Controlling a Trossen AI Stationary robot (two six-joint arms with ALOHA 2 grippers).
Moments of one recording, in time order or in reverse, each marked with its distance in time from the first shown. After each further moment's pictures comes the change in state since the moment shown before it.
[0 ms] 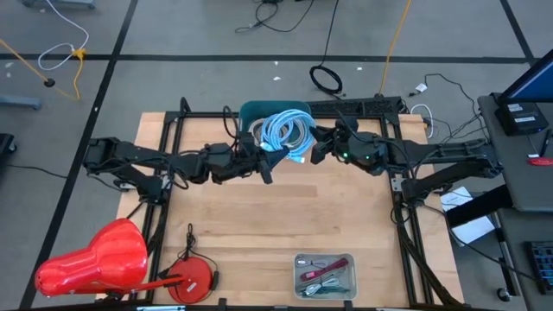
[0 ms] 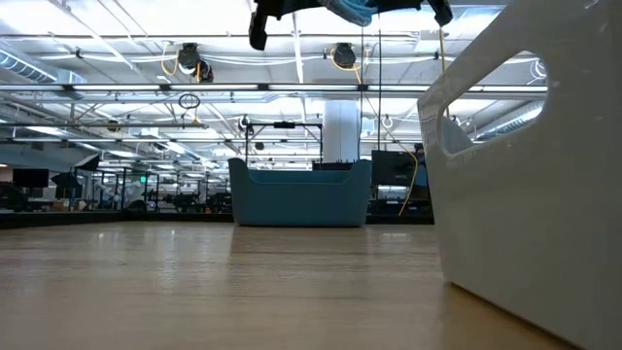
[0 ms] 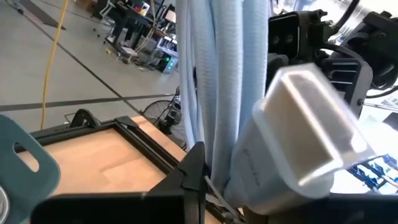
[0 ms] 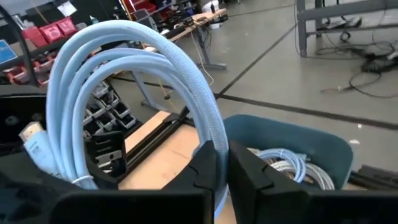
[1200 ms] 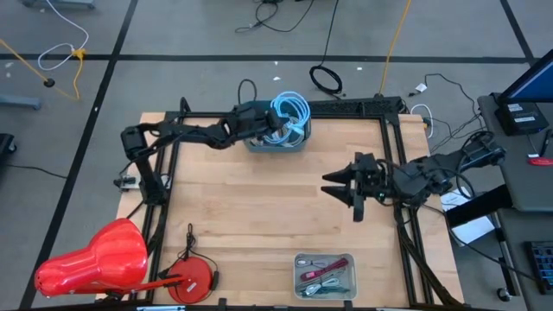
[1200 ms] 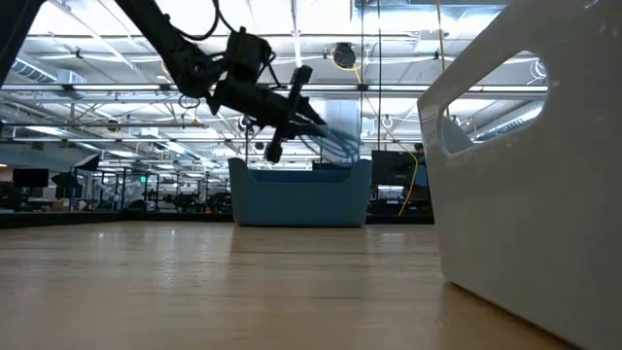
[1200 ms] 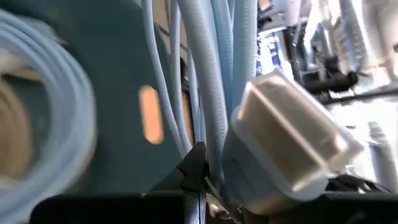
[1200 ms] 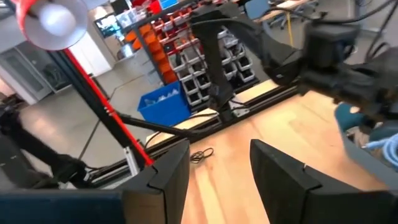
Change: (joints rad) left arm 0.500 0.344 0.000 0.099 0.445 -0.708; right arm 0.385 -0.152 0.000 -0.064 -0.202 -0.049
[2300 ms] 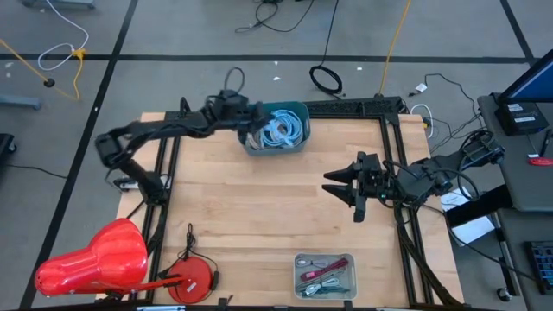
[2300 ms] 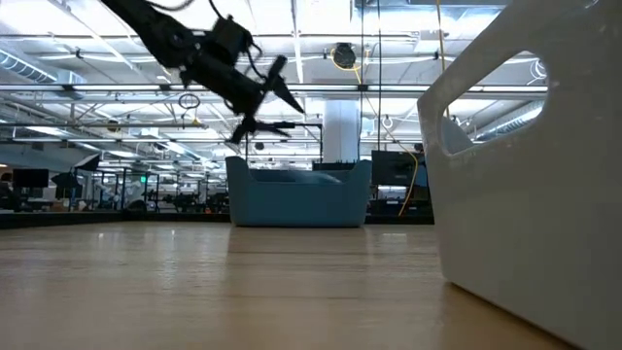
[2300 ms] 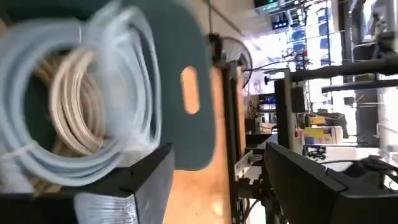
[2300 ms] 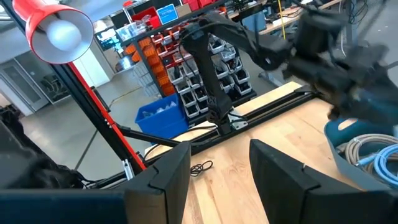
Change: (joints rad) left arm 0.124 -0.189 0.000 -0.414 0.187 0.041; right arm 0.042 0.004 0.000 0.055 0.077 -0.031
